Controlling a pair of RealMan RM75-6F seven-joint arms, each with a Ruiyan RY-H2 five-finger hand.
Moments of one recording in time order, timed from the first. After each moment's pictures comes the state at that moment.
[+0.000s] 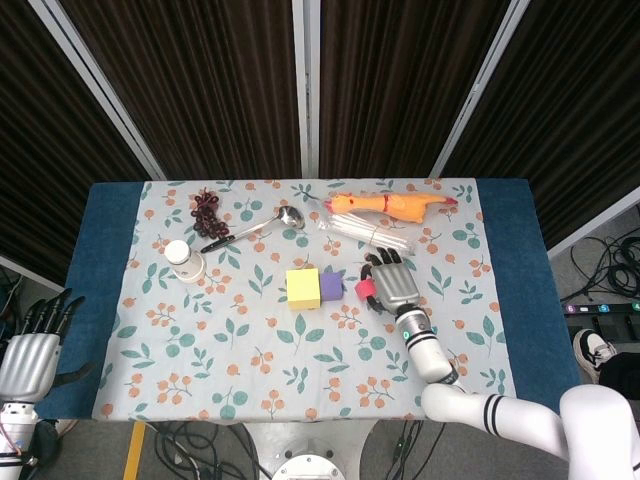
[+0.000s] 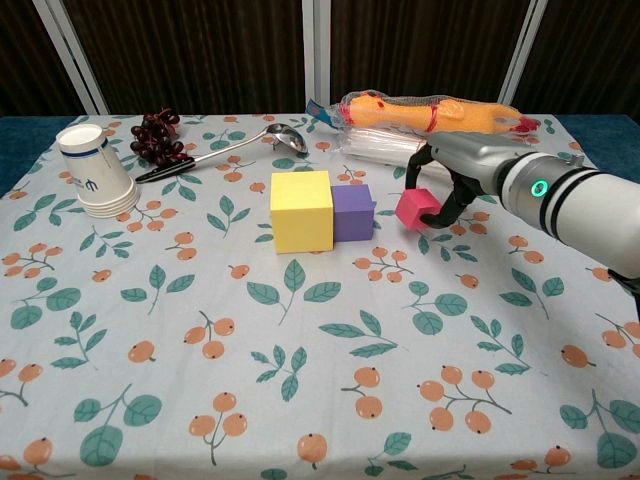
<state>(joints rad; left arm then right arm) -0.07 -1.19 -0.01 -1.54 1.50 1.47 0.02 0.80 -1.74 0.27 -1.35 -0.77 0.92 -0.59</state>
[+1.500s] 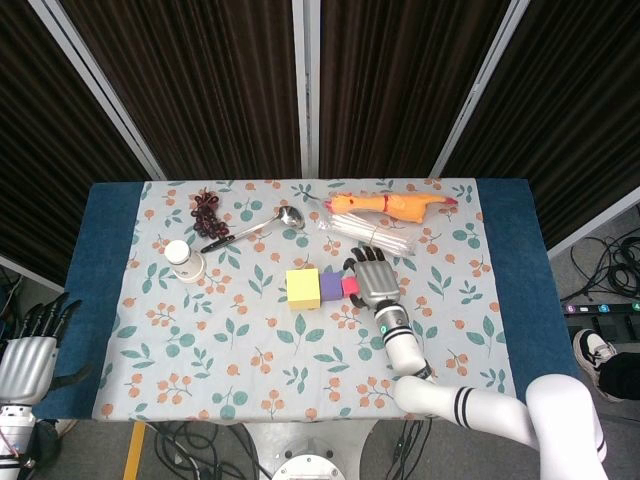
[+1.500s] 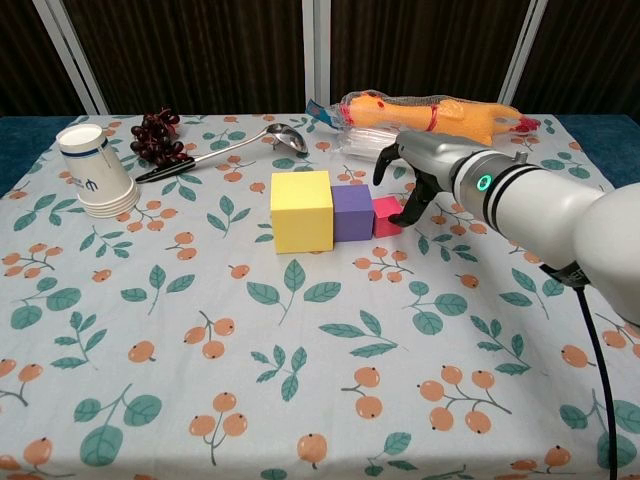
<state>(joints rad) -0.06 -1.21 0.00 -1.50 1.50 1.47 -0.02 0.89 -1.82 0.30 -1.31 -0.63 0.97 -0.63</state>
